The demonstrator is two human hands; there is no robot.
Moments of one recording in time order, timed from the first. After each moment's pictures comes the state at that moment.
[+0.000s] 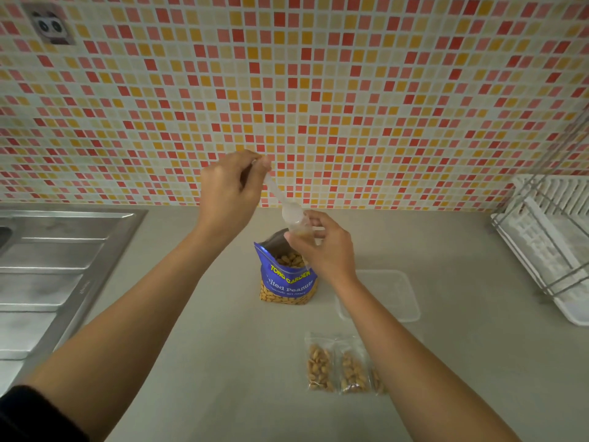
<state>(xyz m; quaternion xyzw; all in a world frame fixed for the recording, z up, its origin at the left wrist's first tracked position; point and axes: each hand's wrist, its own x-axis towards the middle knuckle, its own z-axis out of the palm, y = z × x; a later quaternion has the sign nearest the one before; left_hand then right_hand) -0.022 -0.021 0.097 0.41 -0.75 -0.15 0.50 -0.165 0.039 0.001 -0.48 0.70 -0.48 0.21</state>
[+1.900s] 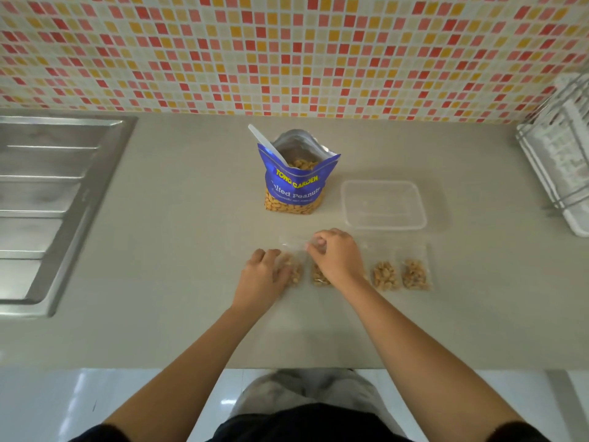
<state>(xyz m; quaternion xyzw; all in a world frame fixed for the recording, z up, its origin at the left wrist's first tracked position) 0.021 0.127 -0.144 0.56 -0.76 -0.29 0.15 -0.144 0.137 -0.143 -0.53 0.79 -0.25 0.19</state>
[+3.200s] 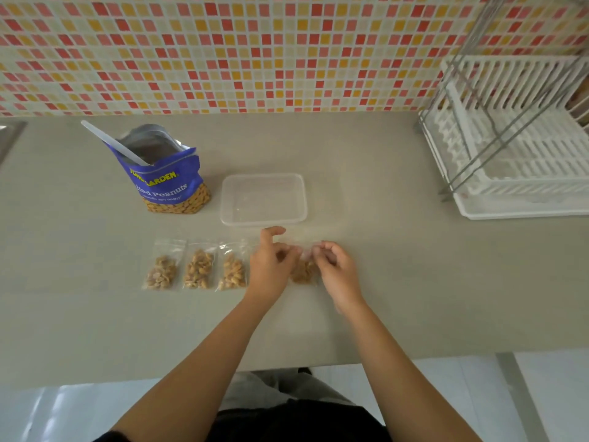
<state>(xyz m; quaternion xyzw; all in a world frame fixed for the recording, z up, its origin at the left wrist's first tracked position) -0.222 0.205 -0.127 0.53 -0.64 -0.49 0.27 -0.336 0.256 -0.153 -0.24 0.68 -0.55 0.42</state>
